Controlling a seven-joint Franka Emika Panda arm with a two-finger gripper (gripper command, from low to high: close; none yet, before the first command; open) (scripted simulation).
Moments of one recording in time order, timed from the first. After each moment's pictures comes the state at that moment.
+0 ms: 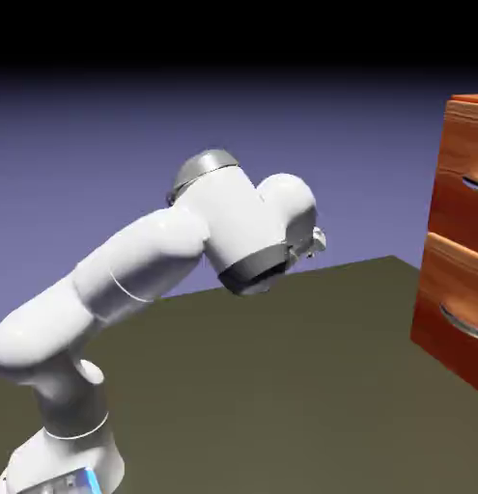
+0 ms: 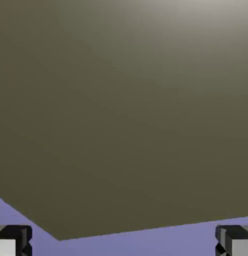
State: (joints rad) arm -0.77 0.98 1.30 -1.99 -1.95 2.69 -1.79
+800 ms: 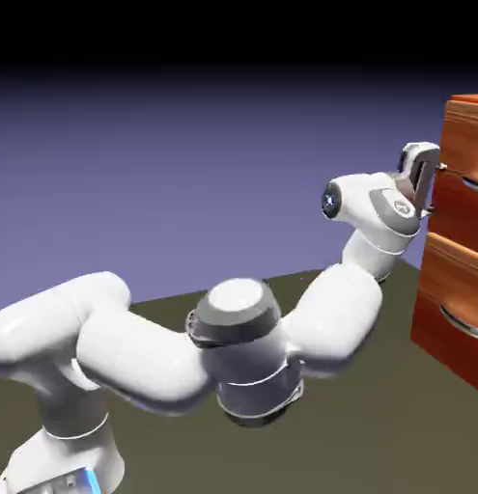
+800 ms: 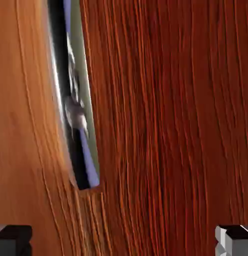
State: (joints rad) arm -1.10 1.62 1.83 -1.65 -2.75 2.55 -2.83
